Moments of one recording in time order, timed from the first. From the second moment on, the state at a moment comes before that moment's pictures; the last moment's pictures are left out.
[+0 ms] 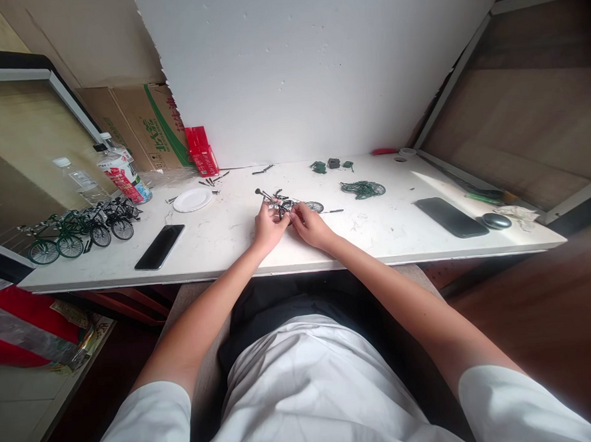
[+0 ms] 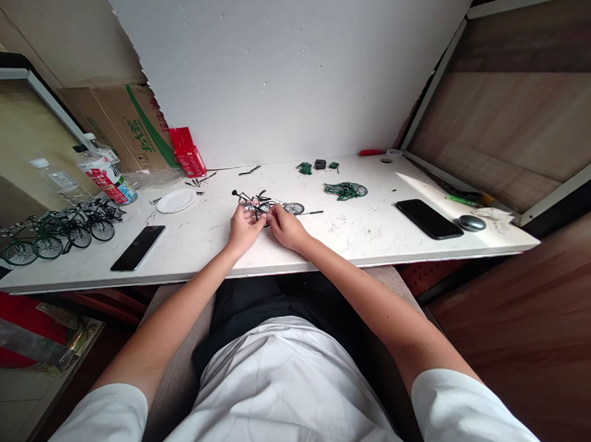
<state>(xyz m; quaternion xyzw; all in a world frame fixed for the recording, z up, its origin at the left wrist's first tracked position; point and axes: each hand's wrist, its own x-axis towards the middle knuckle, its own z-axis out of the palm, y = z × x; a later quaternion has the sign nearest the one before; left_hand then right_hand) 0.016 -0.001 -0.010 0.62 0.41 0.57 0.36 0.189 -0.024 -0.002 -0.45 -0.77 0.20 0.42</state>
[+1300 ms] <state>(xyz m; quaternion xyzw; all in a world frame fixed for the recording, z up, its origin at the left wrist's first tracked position) 0.014 0.002 -0.017 0.64 0.42 0.55 0.33 0.188 -0.024 0.000 -0.45 -0.77 0.19 0.41</state>
